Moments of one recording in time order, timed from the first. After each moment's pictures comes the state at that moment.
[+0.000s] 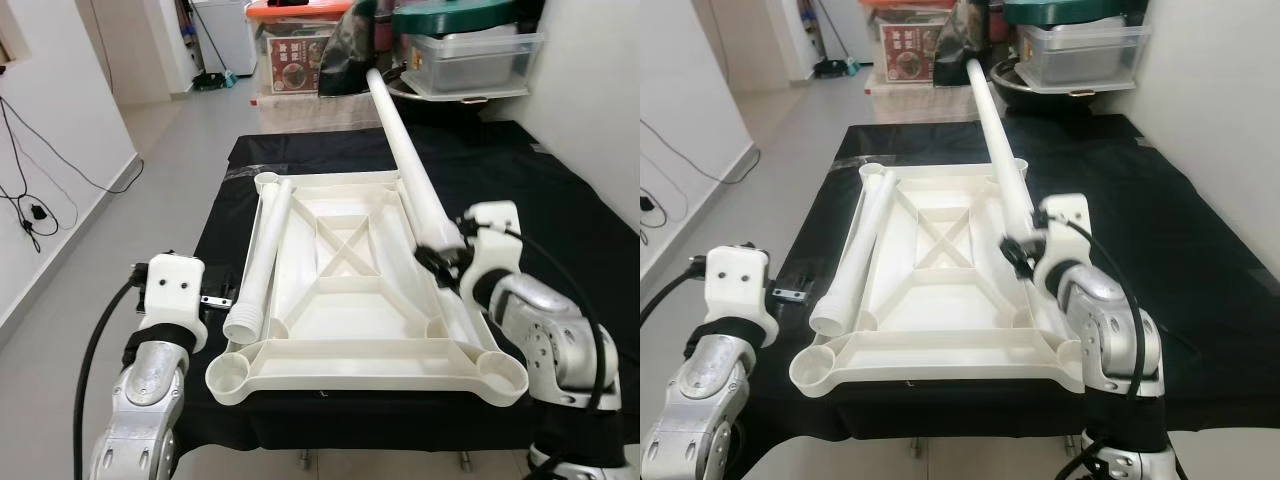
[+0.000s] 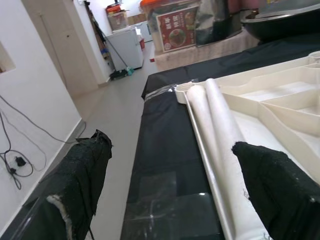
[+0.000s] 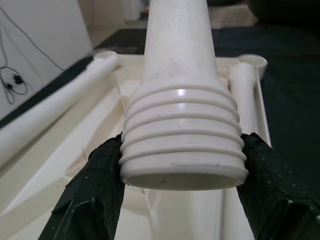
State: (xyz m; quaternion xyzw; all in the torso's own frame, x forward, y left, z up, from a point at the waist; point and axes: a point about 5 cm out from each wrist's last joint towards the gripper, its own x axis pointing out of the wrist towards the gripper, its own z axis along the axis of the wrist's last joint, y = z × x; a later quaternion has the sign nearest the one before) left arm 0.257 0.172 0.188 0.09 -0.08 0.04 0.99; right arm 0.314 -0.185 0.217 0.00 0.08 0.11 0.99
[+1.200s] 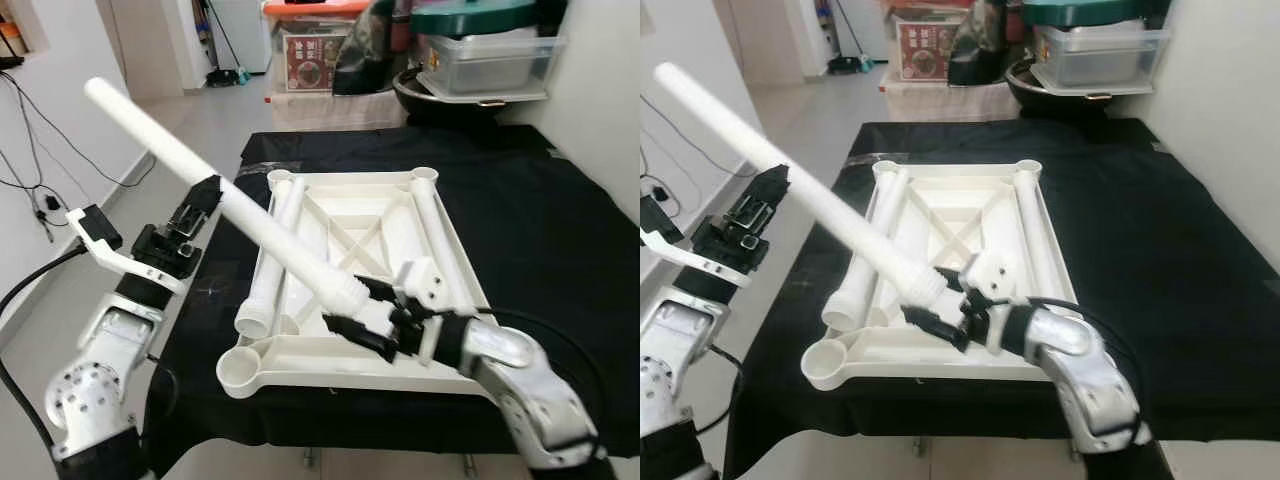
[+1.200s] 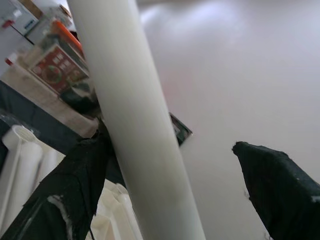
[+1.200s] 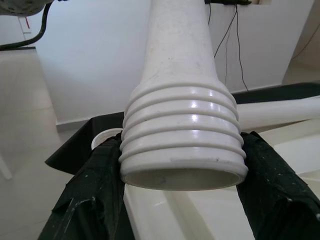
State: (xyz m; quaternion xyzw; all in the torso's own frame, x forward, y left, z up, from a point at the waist) left arm 0.280 0.214 0.235 -0.45 -0.17 -0.19 0.86; right arm 0.262 -0.134 0.170 -0.07 0.01 0.52 0.85
